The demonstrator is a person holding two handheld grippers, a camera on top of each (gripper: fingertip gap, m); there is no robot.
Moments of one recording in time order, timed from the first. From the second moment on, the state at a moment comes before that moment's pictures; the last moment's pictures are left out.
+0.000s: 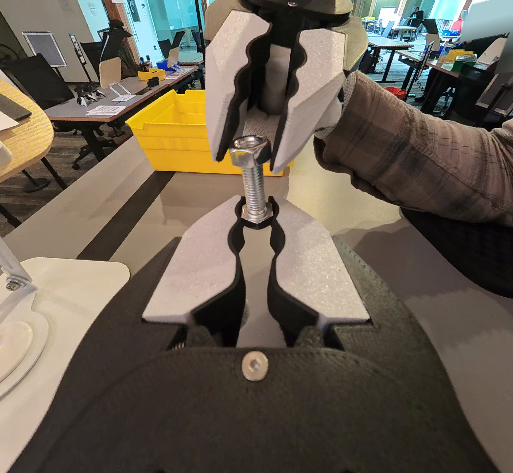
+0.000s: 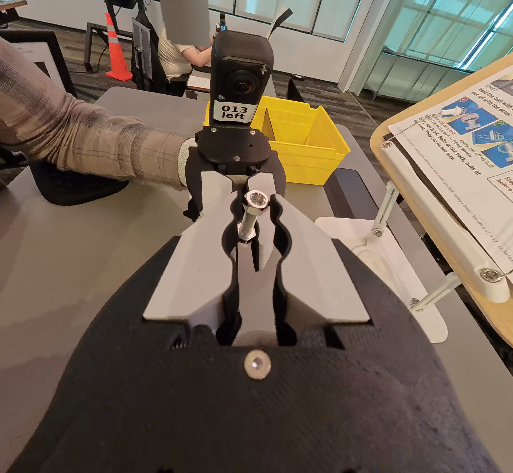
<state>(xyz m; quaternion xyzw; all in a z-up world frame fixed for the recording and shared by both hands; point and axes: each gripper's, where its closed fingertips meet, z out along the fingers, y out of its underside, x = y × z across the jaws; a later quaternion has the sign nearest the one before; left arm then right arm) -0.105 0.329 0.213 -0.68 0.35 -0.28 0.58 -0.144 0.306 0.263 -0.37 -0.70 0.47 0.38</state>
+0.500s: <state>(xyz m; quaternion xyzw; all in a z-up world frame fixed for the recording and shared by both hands) -0.103 0.329 0.209 -0.69 0.35 -0.29 0.56 -0.144 0.308 0.258 -0.34 -0.74 0.38 0.42</state>
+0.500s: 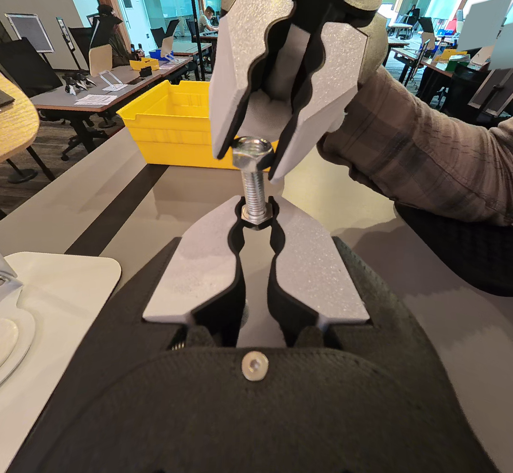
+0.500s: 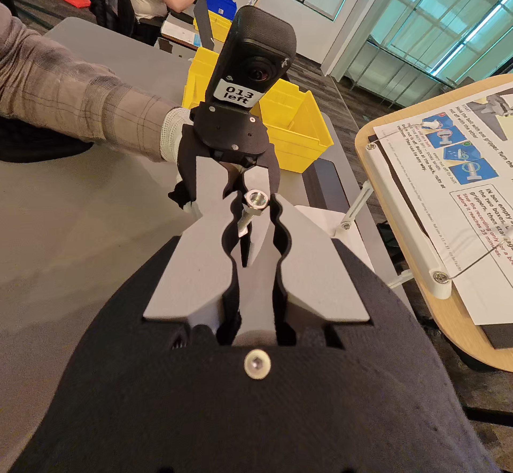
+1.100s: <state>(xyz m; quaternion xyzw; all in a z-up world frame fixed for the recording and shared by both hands) -0.120 0.347 0.207 -0.71 0.29 -0.26 0.58 -0.158 0.326 0.257 -0.38 -0.70 0.41 0.44</state>
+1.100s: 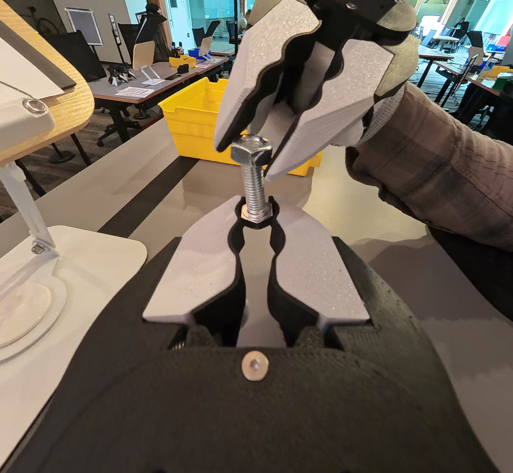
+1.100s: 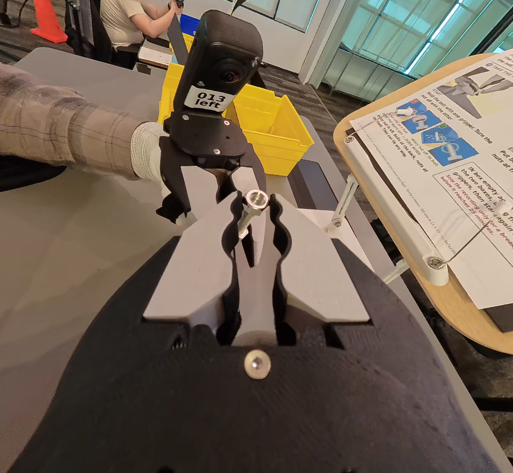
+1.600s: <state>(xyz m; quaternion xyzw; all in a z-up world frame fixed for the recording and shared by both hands) -0.120 0.347 0.208 -0.71 0.29 -0.26 0.58 -0.157 0.326 0.255 -0.38 -0.70 0.41 0.44</state>
